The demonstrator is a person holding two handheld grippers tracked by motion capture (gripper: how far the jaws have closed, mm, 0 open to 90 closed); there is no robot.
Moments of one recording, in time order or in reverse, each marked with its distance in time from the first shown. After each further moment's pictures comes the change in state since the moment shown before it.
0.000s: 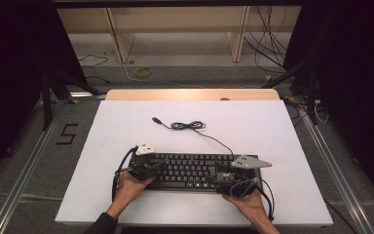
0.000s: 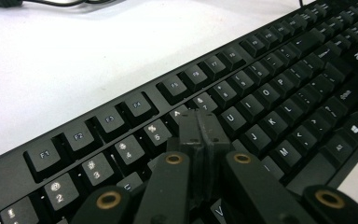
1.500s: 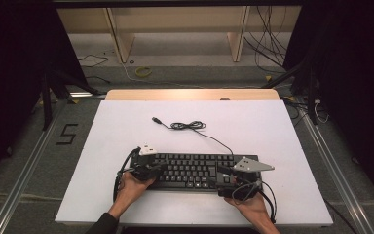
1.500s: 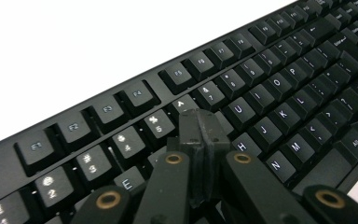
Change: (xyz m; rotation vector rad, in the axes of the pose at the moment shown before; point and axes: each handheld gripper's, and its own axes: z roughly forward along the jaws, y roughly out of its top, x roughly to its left) left arm 0.000 -0.003 0.006 0.034 0.014 -0.007; right arm 0.002 -0.005 -0.007 0.002 -0.010 -0.011
